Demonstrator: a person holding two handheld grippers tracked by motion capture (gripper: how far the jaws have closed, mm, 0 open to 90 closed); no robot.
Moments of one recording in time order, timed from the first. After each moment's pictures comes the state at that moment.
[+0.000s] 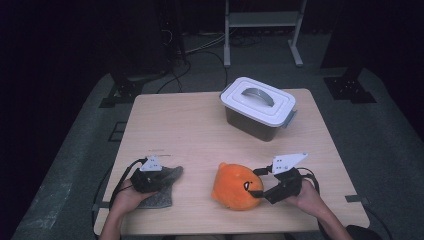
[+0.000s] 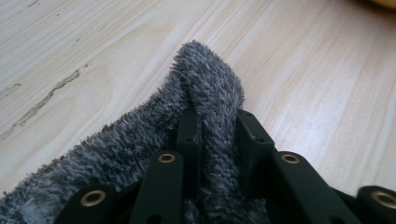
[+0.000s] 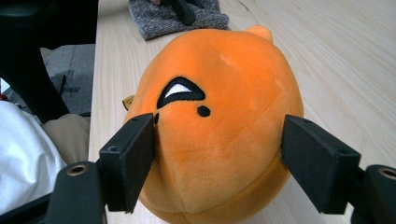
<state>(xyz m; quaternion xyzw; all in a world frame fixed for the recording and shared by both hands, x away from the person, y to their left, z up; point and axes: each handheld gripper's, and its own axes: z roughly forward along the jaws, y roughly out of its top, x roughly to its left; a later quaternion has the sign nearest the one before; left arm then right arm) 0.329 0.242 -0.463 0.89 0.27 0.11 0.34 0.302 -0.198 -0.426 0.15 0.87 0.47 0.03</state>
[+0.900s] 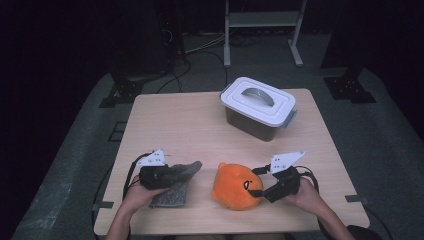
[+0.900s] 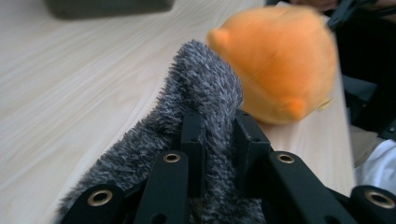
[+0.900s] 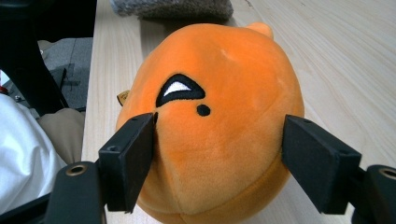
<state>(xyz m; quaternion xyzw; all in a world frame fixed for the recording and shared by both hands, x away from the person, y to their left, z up) 0.323 0.208 -0.424 0.84 0.20 0.03 0.50 0.308 -0.196 -0.428 0.14 0.87 0.46 0.03</state>
